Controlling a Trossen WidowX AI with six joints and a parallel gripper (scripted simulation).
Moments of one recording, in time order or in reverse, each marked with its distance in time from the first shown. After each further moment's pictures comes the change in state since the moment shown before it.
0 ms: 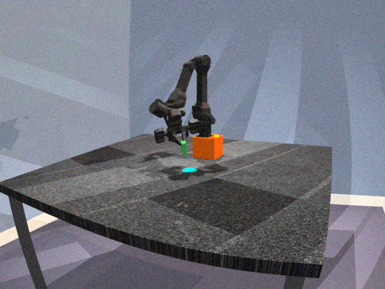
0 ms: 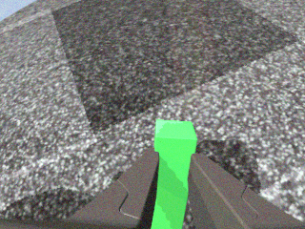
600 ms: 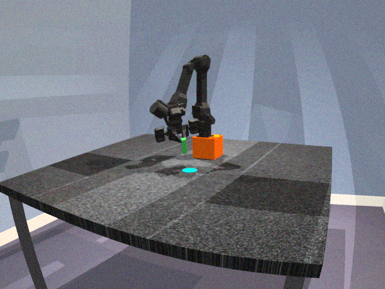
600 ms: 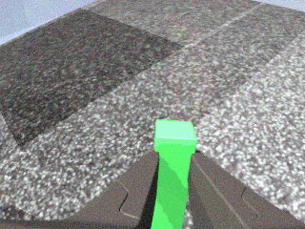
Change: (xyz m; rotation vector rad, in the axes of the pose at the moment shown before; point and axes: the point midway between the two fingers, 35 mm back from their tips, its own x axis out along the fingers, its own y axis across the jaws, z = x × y) arm -0.011 0.004 0.000 -0.034 -0.117 0.006
